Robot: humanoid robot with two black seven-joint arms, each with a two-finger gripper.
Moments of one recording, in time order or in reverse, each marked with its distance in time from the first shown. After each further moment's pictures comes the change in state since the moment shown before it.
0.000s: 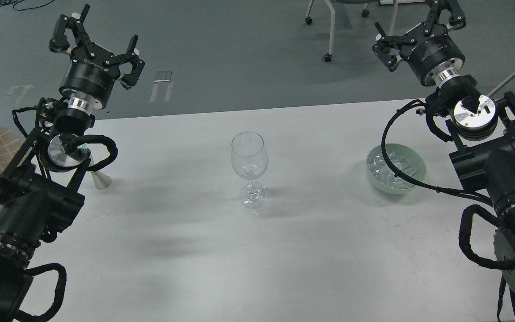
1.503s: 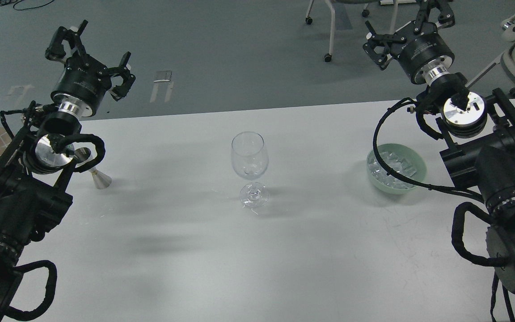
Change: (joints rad) left arm -0.039 0.041 0.004 0.102 0.023 0.016 0.086; right arm 0.030 0.030 -0.016 -0.018 -0.013 -0.013 0.011
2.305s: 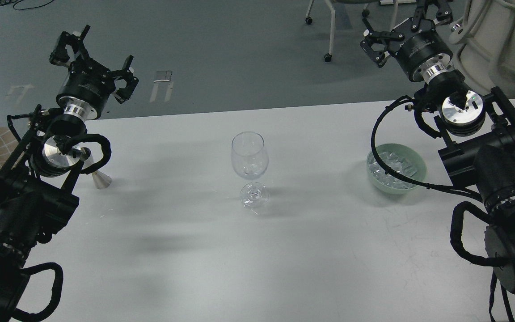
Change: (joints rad) left arm 0.013 -0.034 -0.012 -0.017 -0.015 0.067 0.004; right arm 0.001 0.006 -0.002 0.019 0.002 0.011 0.000
